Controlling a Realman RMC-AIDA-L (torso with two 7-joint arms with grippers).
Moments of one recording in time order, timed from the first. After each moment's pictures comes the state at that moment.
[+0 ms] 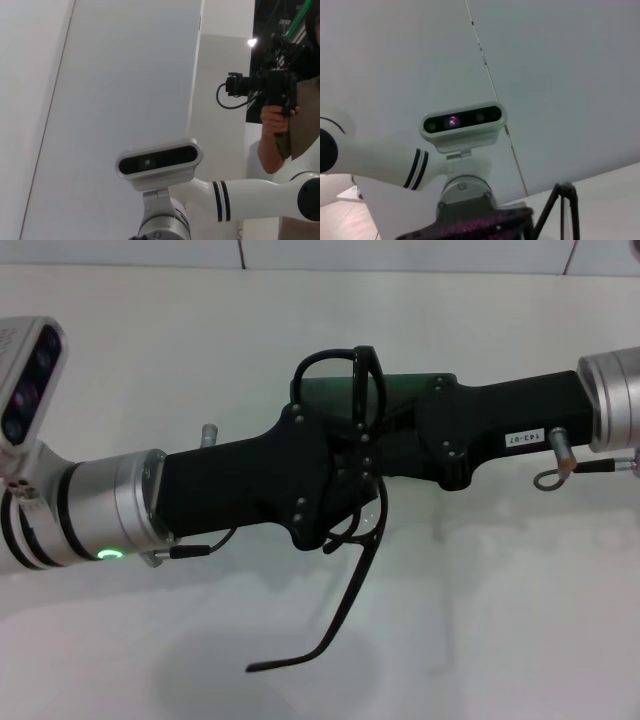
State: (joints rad) left arm -0.52 -2.10 1.18 0.40 1.30 1.83 -1.04; right arm 0.65 2.02 -1.29 -0.83 -1.54 -1.57 1.66
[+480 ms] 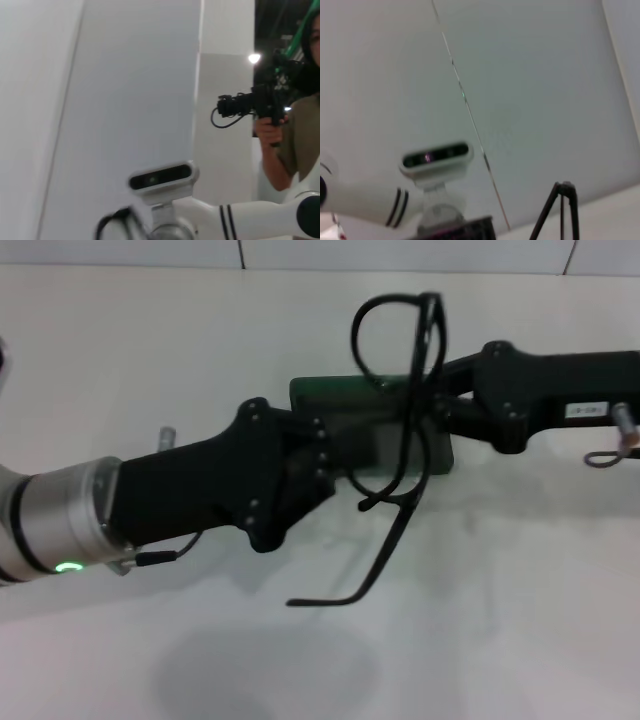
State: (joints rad) left arm -0.47 -2.08 1.15 0.41 1.28 1.90 -1.02; right arm 0.61 2.02 -1.15 -0.82 -1.53 -1.64 1.64
